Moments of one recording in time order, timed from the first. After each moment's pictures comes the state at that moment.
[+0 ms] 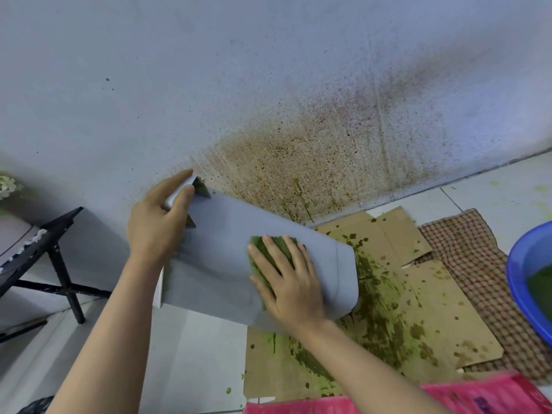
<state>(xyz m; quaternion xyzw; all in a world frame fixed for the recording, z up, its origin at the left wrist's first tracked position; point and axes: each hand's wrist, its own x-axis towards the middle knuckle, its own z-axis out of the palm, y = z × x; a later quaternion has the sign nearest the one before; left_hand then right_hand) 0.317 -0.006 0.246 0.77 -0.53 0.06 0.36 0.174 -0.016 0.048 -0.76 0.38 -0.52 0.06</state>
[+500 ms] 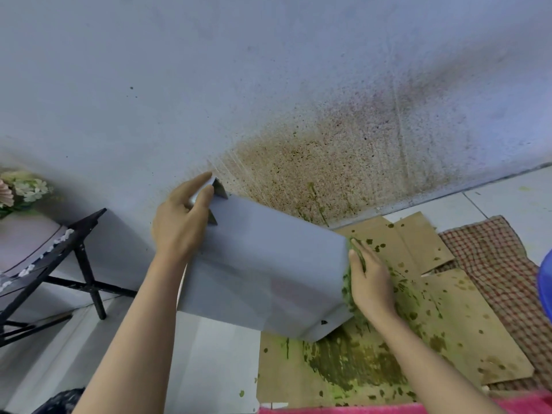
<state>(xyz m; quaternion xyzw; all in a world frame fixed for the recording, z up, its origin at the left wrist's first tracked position) 0.304 -0.014 0.251 0.80 -0.48 0.06 0.36 0.109 -0.072 -0.002 -0.56 0.56 -0.46 0.41</state>
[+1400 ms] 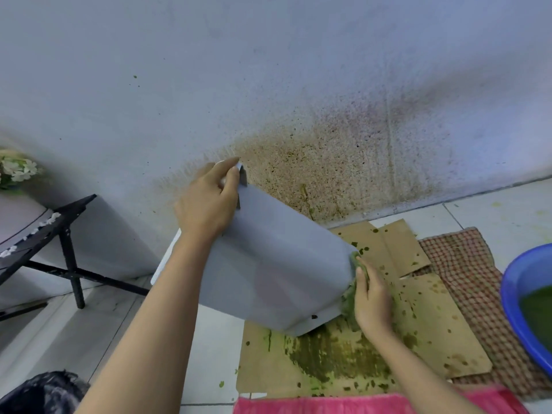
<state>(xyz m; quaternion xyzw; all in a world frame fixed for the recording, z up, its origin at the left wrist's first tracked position) 0.262 -0.029 0.248 0.79 -0.52 0.09 0.31 0.083 -0.042 -0.022 -0.53 0.54 -0.50 0.42</state>
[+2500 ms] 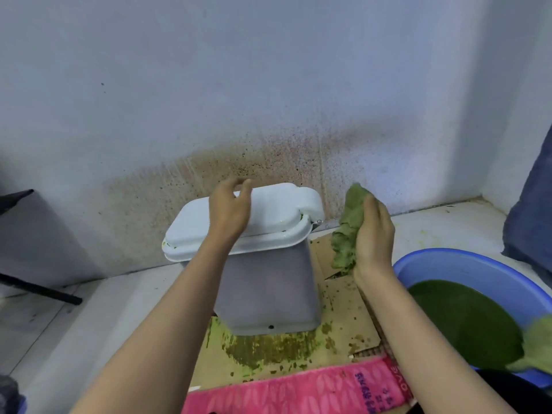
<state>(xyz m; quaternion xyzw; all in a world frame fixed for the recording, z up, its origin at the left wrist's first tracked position) 0.145 -0.020 0.219 0.69 -0.55 -0.10 0.47 -0.054 -0.025 0.144 -0.31 0.41 -0.70 0.49</state>
